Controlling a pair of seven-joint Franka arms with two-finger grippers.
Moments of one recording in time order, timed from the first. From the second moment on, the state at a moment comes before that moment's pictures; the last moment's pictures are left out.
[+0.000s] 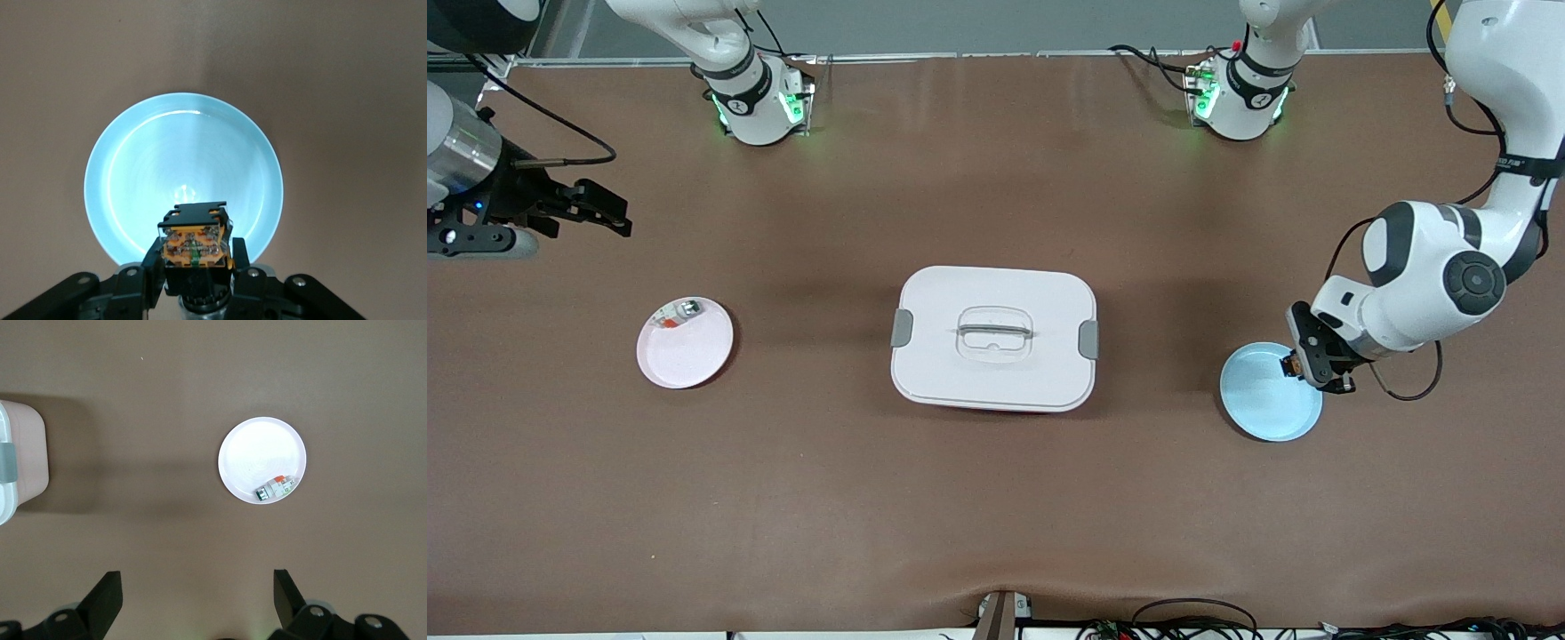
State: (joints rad) left arm 0.47 0.41 -0.51 -2.01 0.19 2.38 1.29; right arm 0.07 -0.07 -0.03 -1.72 0.02 1.56 0.05
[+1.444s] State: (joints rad) left arm 0.47 0.59 -0.51 -2.05 0.49 2.70 1.30; right arm -0.06 -0.08 0.05 -1.67 0.02 1.57 0.01
